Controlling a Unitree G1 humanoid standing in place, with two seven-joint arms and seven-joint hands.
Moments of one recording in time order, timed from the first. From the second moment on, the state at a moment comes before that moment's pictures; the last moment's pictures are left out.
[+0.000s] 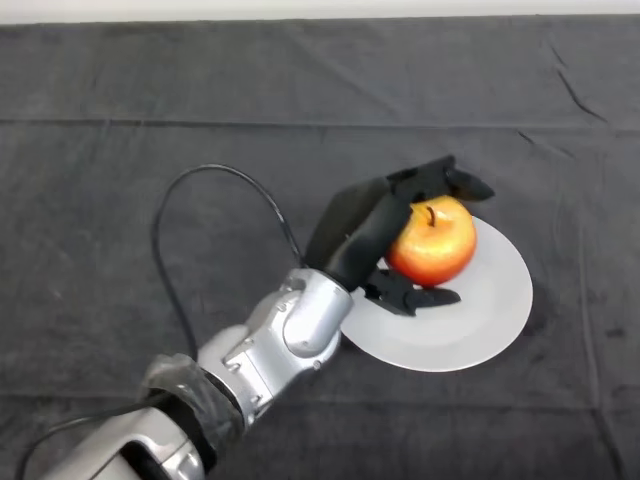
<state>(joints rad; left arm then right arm) -0.74 0.13 -0.79 0.78 0.16 -0.44 0.41 -0.52 -0.57 -1.09 1.21 1.00 0.06 0.37</state>
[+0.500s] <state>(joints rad) -0.75 0.13 -0.94 0.88 0.05 -0.47 0.40 -0.52 -0.57 -1.09 1.21 1.00 0.06 0.37</state>
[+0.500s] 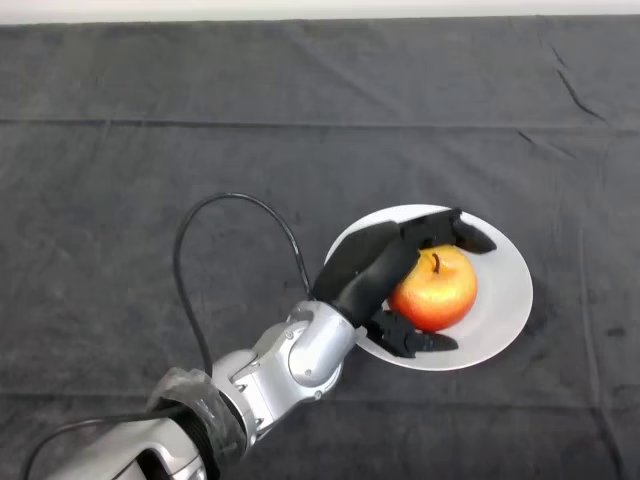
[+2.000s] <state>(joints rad) -0.81 0.23 -0.82 0.97 -0.07 -0.54 0.30 -0.52 -0.57 -1.09 1.21 1.00 0.06 0.37</state>
